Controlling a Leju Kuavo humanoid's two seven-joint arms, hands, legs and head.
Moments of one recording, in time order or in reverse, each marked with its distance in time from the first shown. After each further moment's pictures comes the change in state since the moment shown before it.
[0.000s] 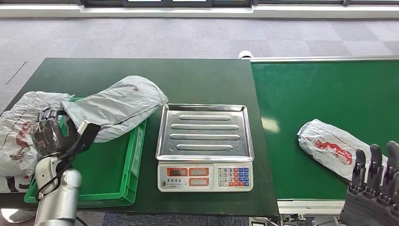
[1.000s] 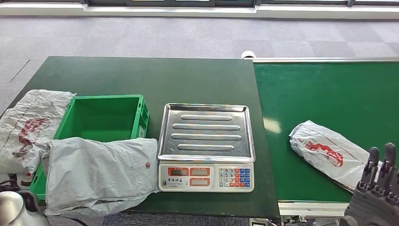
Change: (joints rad) left arm 0.067 -0.228 0.202 -0.742 0.688 0.181 -0.557; right arm -0.016 0.021 0.003 0.006 0.018 -0.100 -0.004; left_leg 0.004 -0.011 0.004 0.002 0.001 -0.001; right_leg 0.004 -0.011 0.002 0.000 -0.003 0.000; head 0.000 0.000
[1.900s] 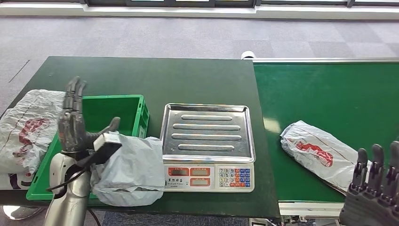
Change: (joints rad) left arm -0.001 0.225 -0.525 0.420 -0.493 -0.437 0.322; right arm 0.001 -0.007 0.000 -0.005 -0.015 0.125 -0.009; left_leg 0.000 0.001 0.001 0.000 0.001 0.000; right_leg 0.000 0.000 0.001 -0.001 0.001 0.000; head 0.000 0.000
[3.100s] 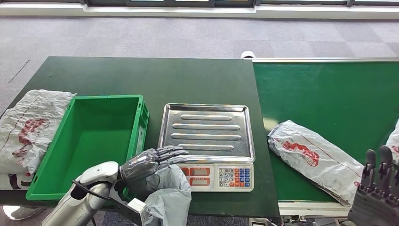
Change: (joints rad) left arm -0.088 0.265 -0.497 0.088 0.188 -0.566 -0.318; right arm -0.006 0.006 -0.082 0.017 0.008 -0.005 -0.003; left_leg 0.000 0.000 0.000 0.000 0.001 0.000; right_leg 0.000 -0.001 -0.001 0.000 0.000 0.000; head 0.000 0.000
